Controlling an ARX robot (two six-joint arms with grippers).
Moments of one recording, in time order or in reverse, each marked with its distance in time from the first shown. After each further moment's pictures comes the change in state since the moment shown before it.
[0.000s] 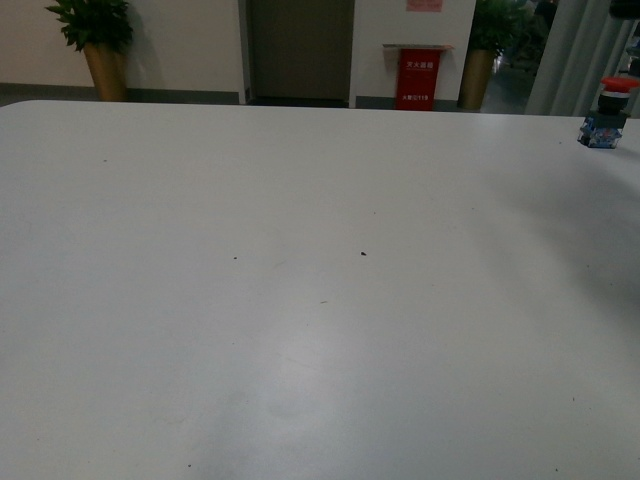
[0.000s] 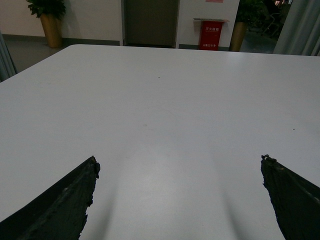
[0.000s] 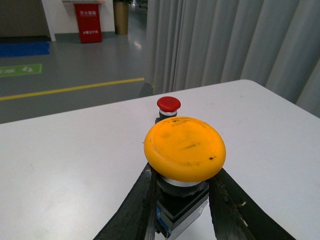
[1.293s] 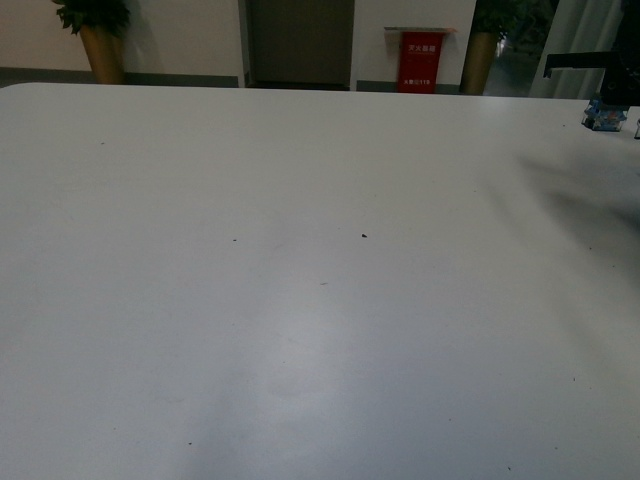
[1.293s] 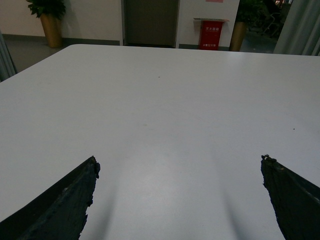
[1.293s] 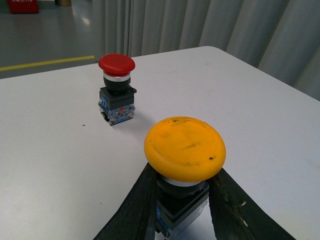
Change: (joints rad) left arm 0.000 0.000 0.000 0.000 0.000 0.000; right arm -0.105 0.268 0.104 0.035 0.100 0.031
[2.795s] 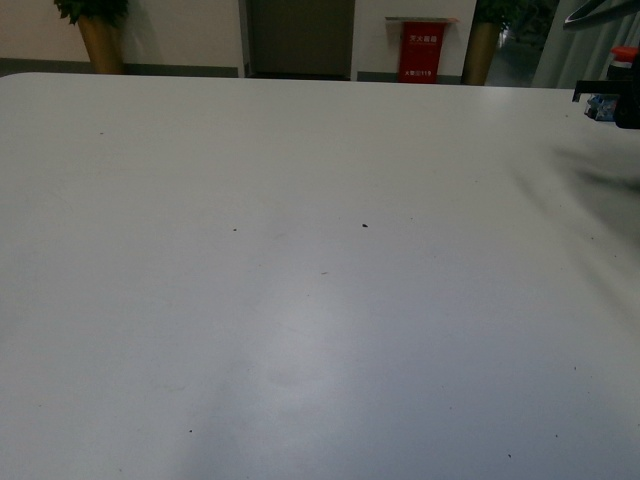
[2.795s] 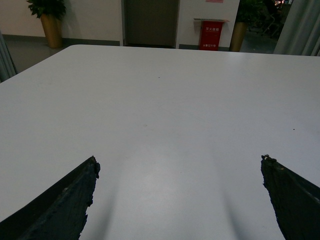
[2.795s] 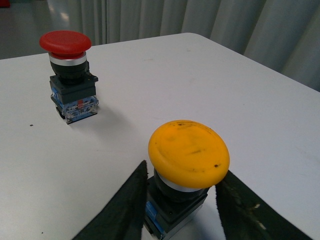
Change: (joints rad) left arm 0.000 0.000 0.000 0.000 0.000 0.000; right arm -0.084 0.088 0.003 0.074 -0.001 0.002
